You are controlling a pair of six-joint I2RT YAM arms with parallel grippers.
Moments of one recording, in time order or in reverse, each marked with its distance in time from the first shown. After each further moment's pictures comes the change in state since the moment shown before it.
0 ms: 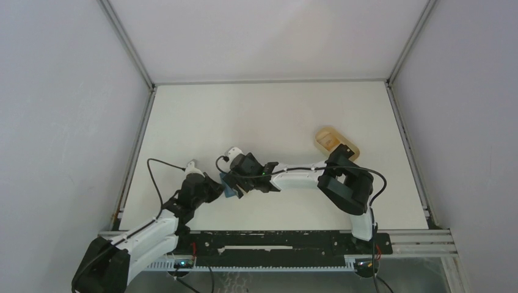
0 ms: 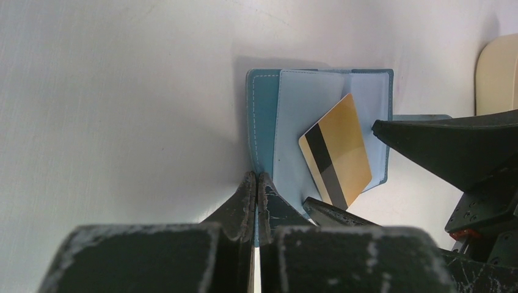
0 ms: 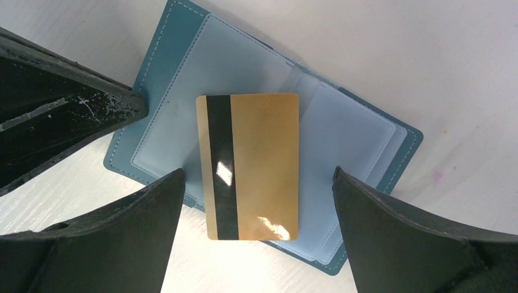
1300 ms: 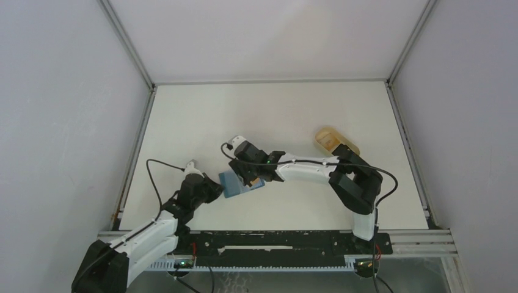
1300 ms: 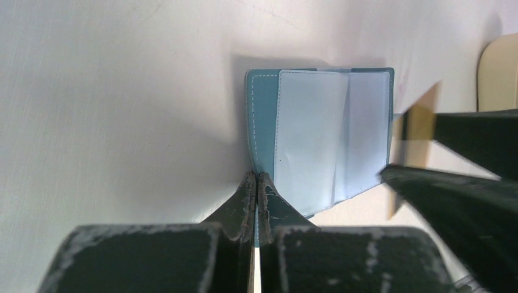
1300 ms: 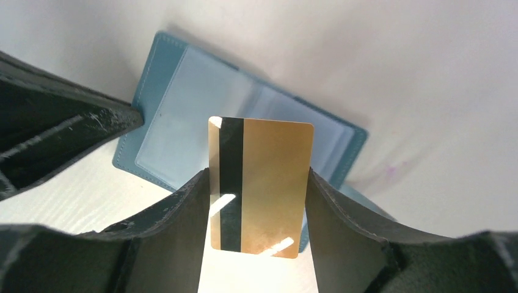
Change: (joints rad) left arm 0.006 -0.028 -0.002 -0.026 0.002 0.004; right arm -0.066 -0.041 0.059 -0.101 -0.065 0.003
